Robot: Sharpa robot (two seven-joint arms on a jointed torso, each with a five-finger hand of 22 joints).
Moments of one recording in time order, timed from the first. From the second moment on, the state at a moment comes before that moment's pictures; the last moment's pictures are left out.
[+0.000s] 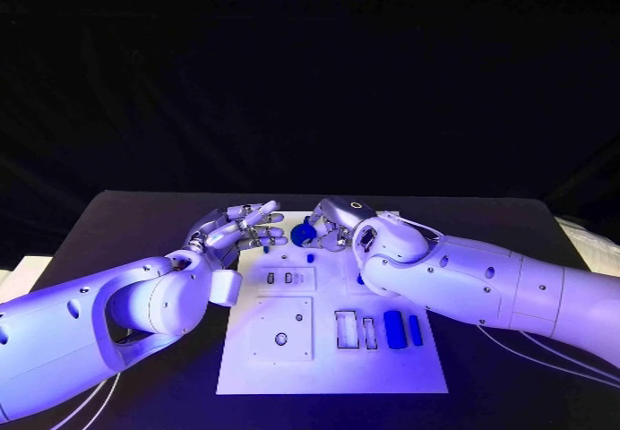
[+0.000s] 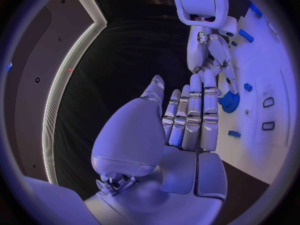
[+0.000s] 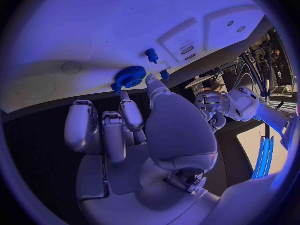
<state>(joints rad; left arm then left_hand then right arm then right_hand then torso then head) 1.18 -0.87 0.01 1.69 0.13 -0.38 0.36 1.43 -0.01 0.00 0.14 0.06 0.99 0.19 0.07 0.07 1.10 0.14 0.09 0.07 1.21 0.08 0.23 0.32 0.16 1.16 0.18 0.29 0.17 1.22 -0.55 -0.01 1.37 -1.64 -0.39 -0.38 1.24 -0.11 0.10 0.18 0.14 0.98 0.15 0.07 0.07 1.35 0.06 1.21 1.25 1.47 -0.02 1.55 1.31 0.09 1.34 0.09 1.39 1.14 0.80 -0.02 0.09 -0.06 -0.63</state>
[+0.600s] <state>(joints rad) 1.18 -0.88 0.01 1.67 0.13 -0.38 0.36 1.43 -0.01 0.00 0.13 0.06 0.99 0.19 0.07 0.07 1.10 0.14 0.09 0.07 1.21 0.08 0.23 0.32 0.16 1.16 0.18 0.29 0.17 1.29 -0.86 0.00 1.46 -1.33 -0.41 -0.10 1.39 -0.08 0.14 0.10 0.16 1.00 0.15 0.07 0.07 1.38 0.06 1.25 1.29 1.47 -0.02 1.55 1.31 0.09 1.36 0.09 1.40 1.17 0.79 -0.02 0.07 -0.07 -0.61</state>
